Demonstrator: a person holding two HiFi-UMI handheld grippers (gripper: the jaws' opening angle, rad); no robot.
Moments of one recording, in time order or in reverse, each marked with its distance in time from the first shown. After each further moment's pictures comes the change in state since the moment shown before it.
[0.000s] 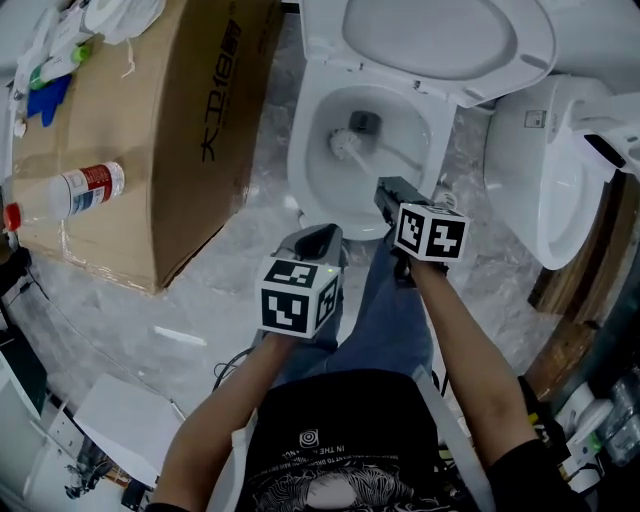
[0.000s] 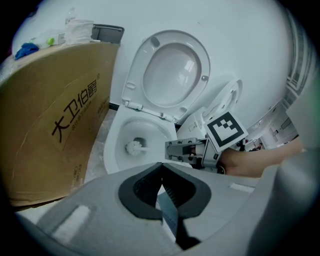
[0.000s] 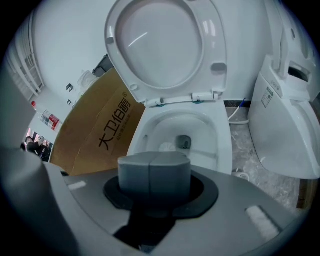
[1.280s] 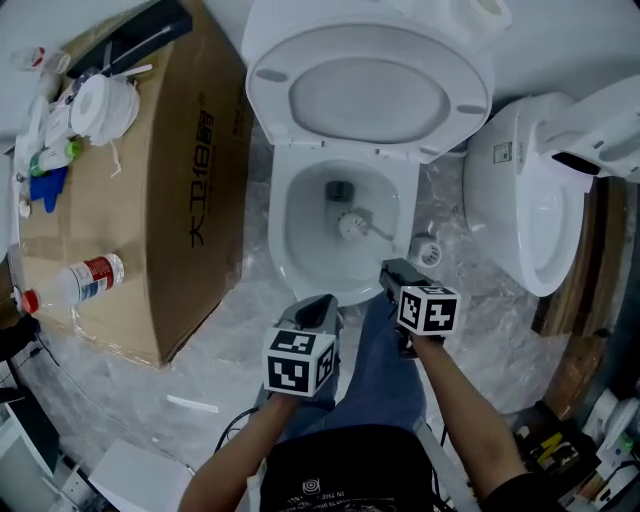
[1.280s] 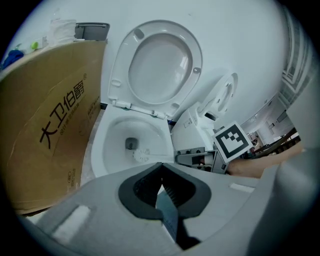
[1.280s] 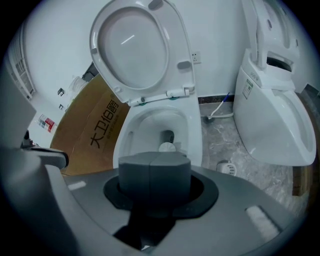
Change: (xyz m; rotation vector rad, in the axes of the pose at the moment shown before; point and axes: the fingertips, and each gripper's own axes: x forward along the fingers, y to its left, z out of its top) left arm 0.022 -0.027 0.004 0.060 0.039 -0.025; right arm -0.027 -0.058 -0.033 0.077 0.004 -0.038
